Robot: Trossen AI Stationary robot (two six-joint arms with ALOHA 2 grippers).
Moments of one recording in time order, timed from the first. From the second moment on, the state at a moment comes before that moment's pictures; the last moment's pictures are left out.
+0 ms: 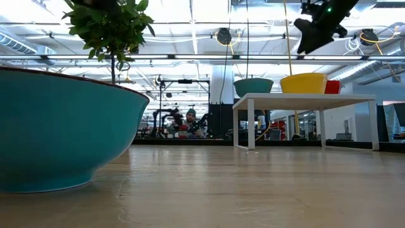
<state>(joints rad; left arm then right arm) -0.31 1.59 1.54 -1.10 0.02 -1.15 -0.75 0.89 1.05 -0.71 0.37 0.05</state>
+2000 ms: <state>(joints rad) -0.28 1.65 0.98 -0.37 -0.26 -1.52 -0.74 0.89 1.05 -0.57 -0.03 -0.04</state>
